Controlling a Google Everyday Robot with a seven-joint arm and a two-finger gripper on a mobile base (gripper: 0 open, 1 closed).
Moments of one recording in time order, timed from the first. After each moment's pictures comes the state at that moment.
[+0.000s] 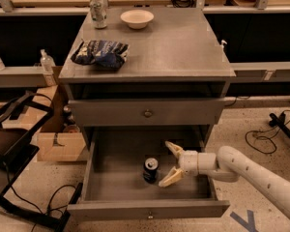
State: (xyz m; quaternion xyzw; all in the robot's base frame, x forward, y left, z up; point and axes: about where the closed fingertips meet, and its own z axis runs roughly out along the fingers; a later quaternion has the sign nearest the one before) arm 0.578 -0.081 0.475 -0.49 0.63 0.38 0.47
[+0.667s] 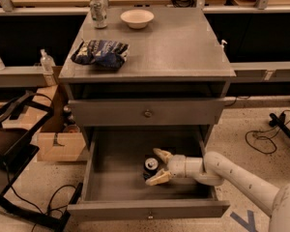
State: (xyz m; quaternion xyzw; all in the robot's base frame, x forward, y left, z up) arm 0.590 -0.042 0.431 -0.47 0.63 0.41 0.47
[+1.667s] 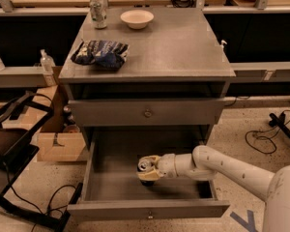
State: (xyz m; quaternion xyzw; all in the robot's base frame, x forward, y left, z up) arm 0.571 -0.002 0.437 -0.48 0.67 0.41 0.39
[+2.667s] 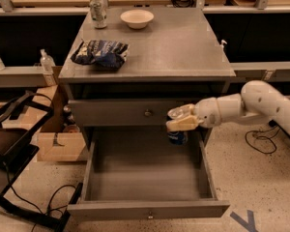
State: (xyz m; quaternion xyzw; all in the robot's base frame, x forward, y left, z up) arm 0.598 -0.107 0.700 -0.45 0.70 0.42 0.36
